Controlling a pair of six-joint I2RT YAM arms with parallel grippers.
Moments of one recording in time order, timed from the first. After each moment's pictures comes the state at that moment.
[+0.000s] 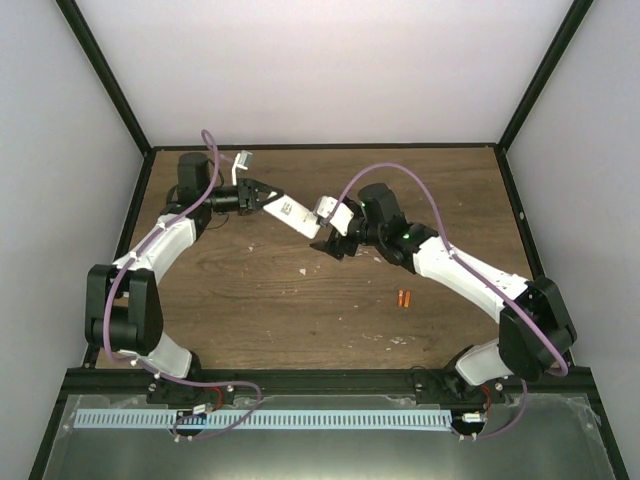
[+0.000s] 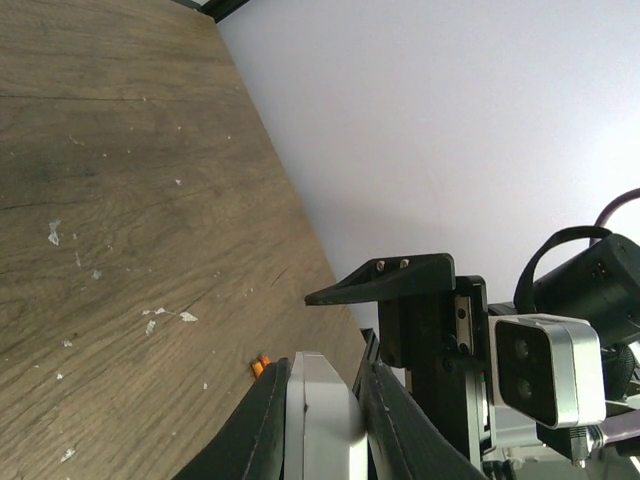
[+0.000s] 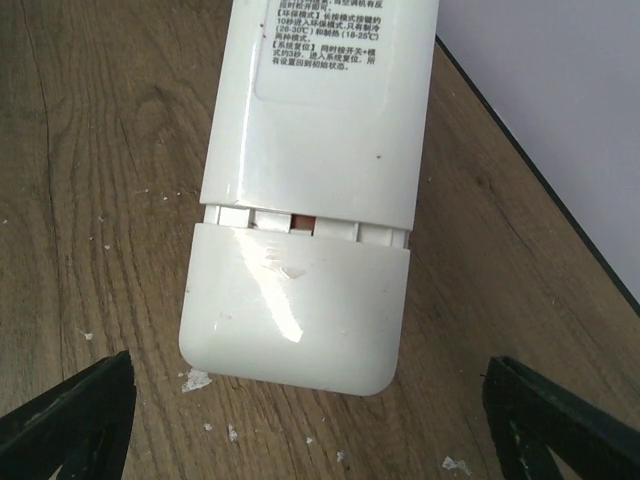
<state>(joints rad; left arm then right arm) -0.13 1.56 1.08 0.07 1.17 -0.69 0.66 1.43 1.04 -0.14 -0.31 -0.53</state>
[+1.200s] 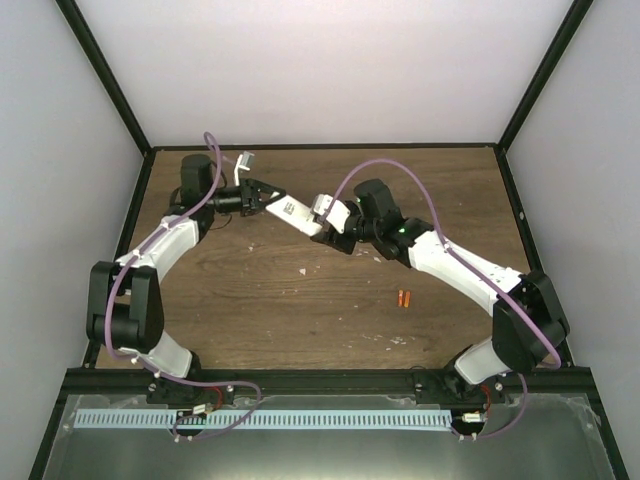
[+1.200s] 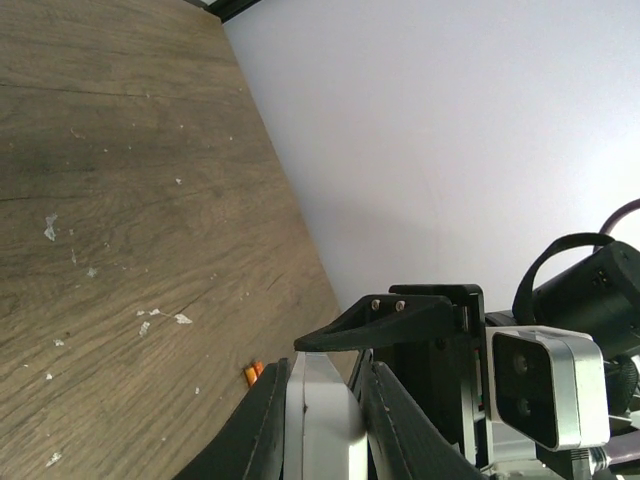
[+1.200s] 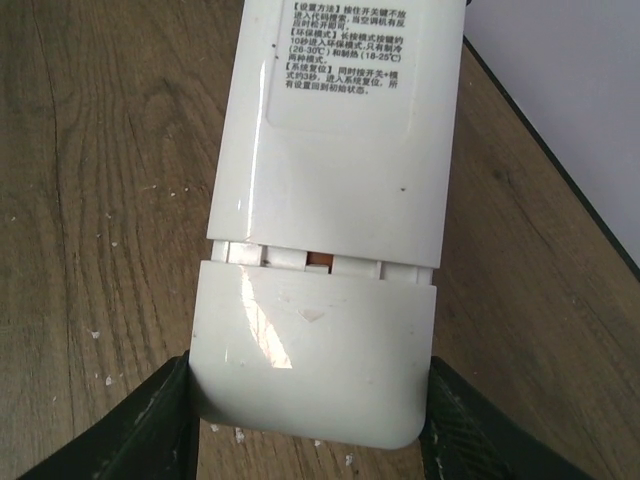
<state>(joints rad) -0.14 1.57 1.05 0.17 1.15 -0.79 0.66 1.48 1.09 -0.18 -0.33 -0.54</state>
